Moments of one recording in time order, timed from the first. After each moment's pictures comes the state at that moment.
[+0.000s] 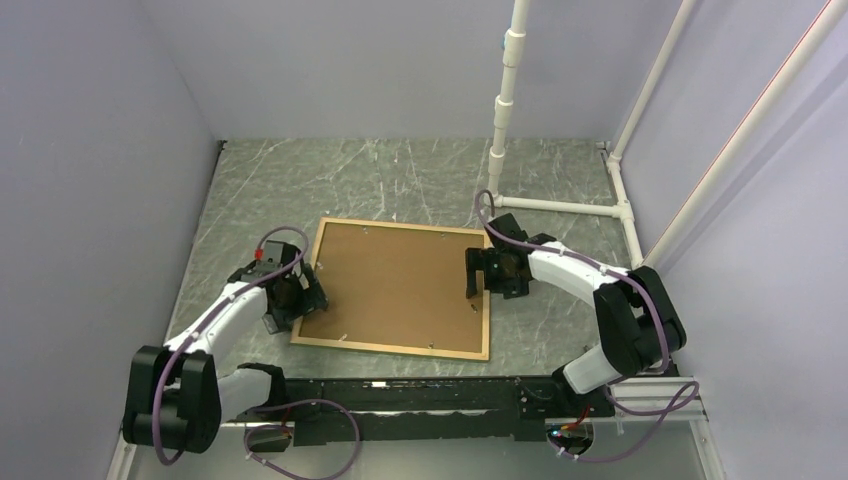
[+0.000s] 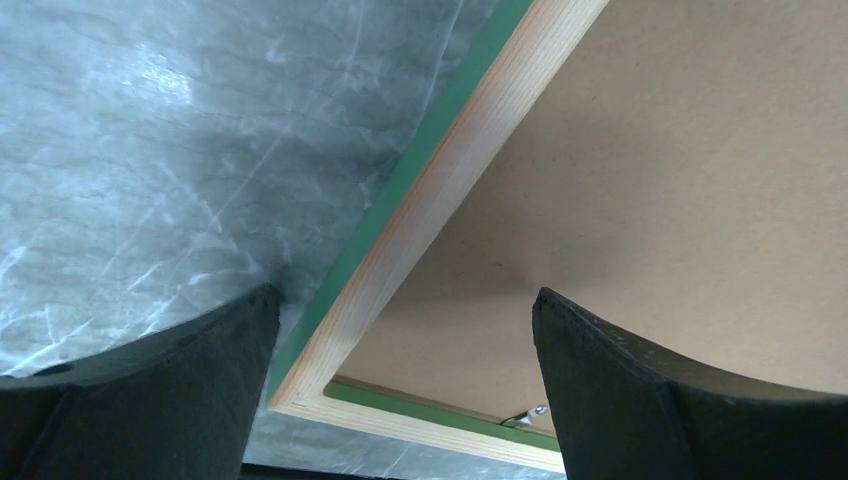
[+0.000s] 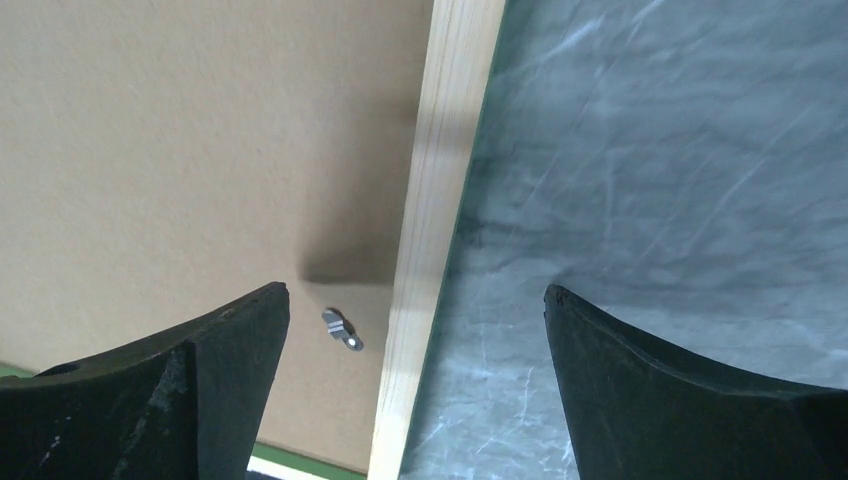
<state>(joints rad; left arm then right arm) -0.14 1.12 0.56 -0.66 -0.04 -0.64 0.46 1.50 0.84 -0.53 -0.04 0.45</state>
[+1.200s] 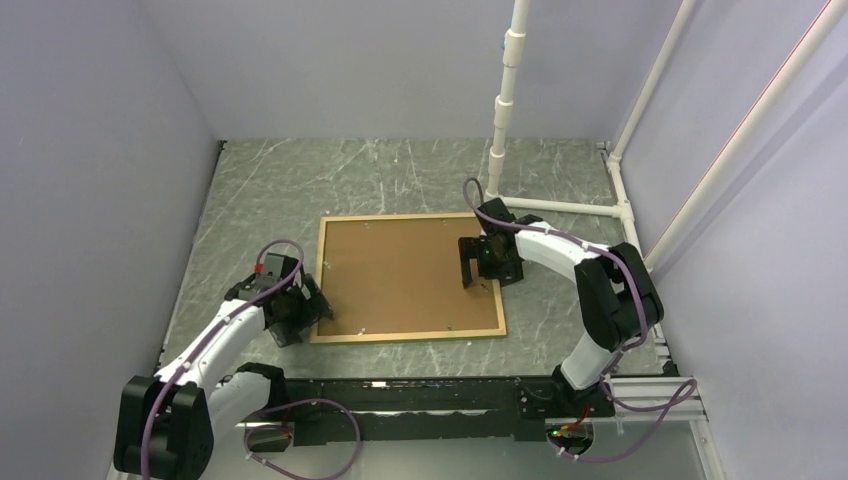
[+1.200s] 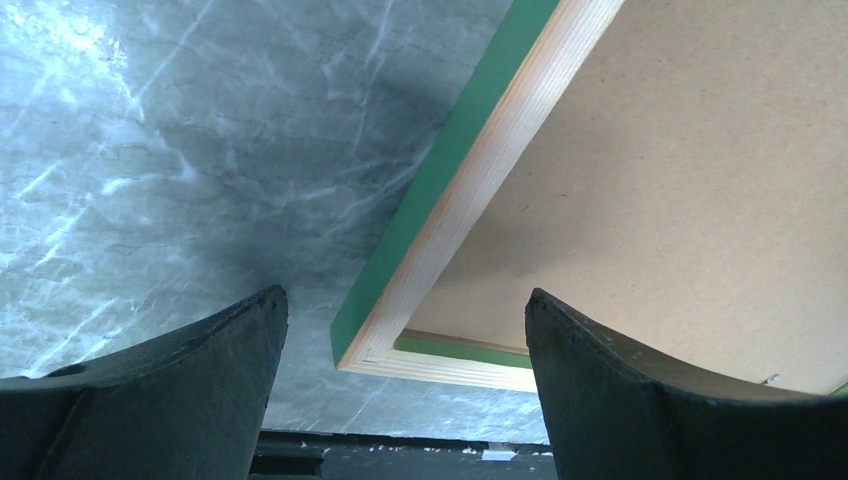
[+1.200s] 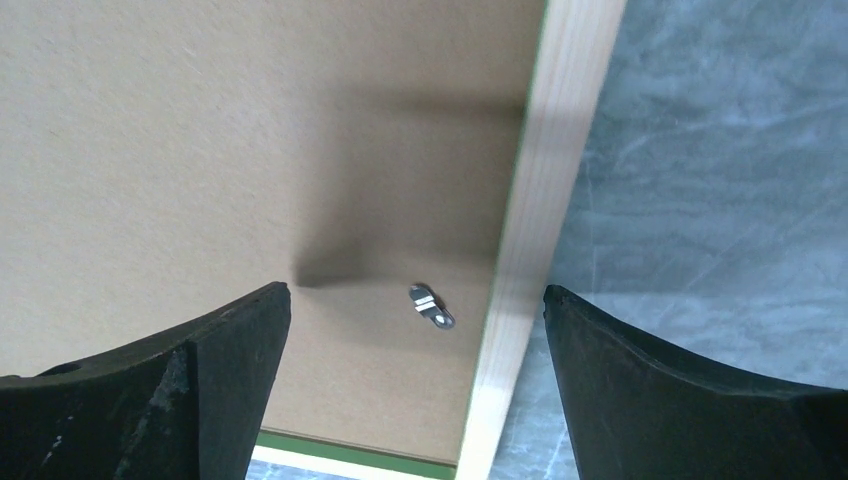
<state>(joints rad) -0.19 0.99 0.48 -0.69 0.06 -0.78 0.45 1.68 1.02 -0.60 -0.05 0.39</state>
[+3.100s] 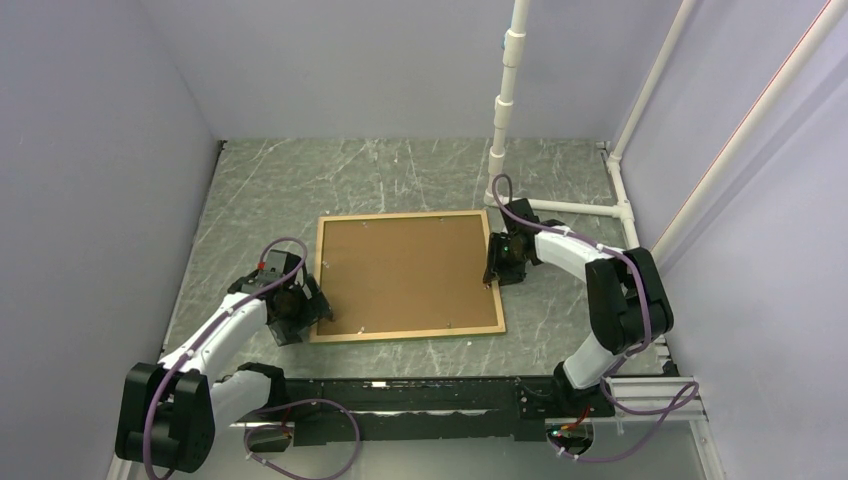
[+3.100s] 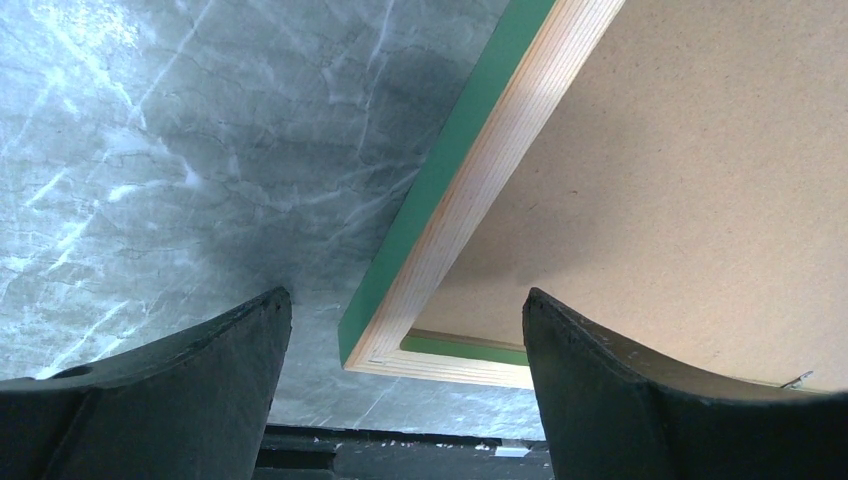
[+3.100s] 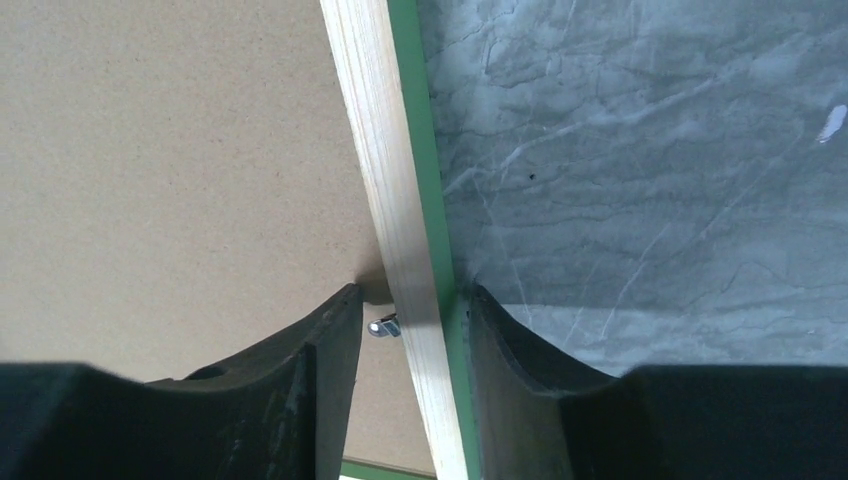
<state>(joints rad) -0.19 1.05 0.50 -0.71 0.05 -0.75 0.31 1.63 0.91 -0.50 -0.11 0.46</state>
